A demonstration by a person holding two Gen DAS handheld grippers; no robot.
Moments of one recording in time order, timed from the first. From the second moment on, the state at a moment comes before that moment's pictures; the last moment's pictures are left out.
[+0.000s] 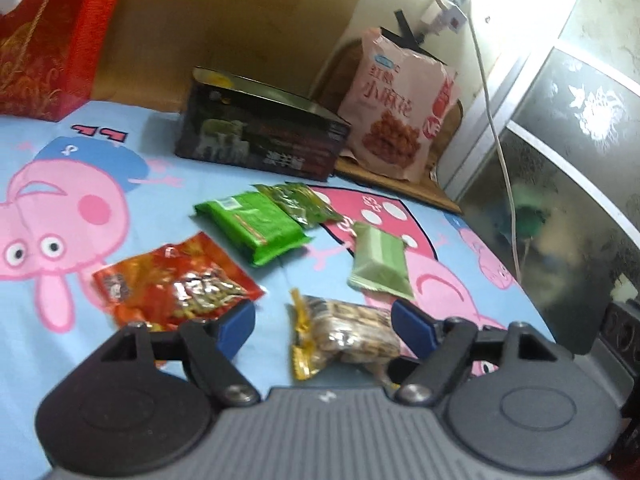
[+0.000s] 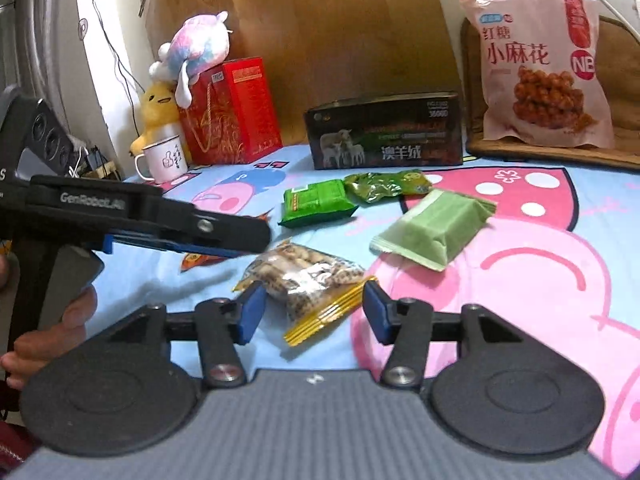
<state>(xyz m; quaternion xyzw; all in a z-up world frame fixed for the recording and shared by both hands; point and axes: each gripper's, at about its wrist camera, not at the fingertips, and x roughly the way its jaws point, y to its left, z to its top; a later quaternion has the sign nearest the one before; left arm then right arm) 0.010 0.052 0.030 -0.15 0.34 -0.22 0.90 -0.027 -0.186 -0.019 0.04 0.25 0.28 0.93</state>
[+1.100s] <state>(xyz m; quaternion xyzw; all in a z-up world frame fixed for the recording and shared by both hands) 0.010 0.061 0.009 -0.19 0.34 -0.24 0.89 -0.019 -0.138 -0.028 -0.08 0.25 0.30 0.92</state>
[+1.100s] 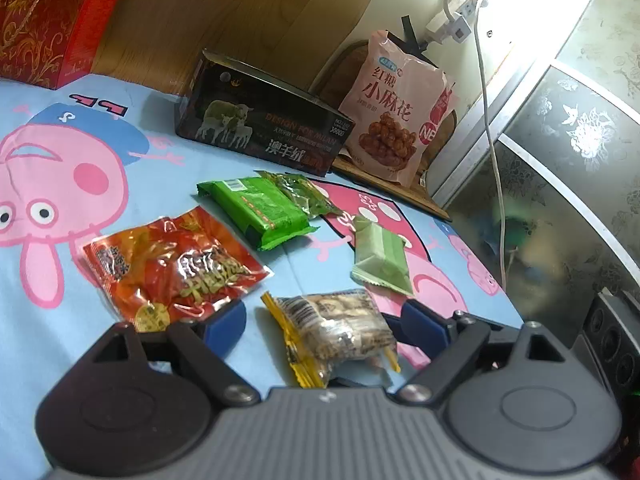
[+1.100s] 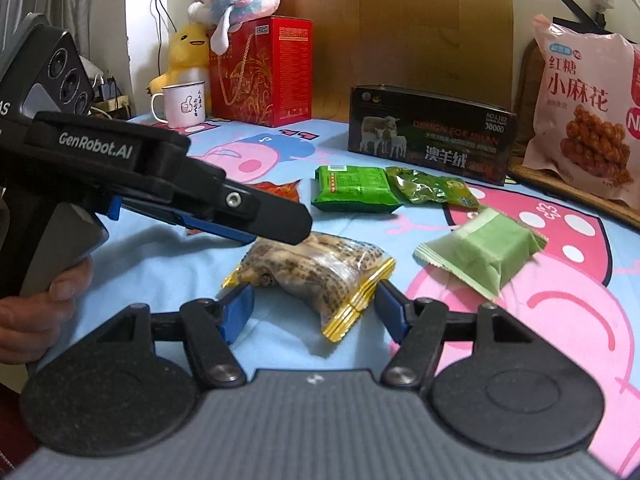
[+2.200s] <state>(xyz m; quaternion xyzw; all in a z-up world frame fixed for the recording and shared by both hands) 0.011 0.058 0.008 -0.18 0.33 -0.25 0.89 -0.018 -0.140 -0.027 -0.07 0.25 0.31 0.92</state>
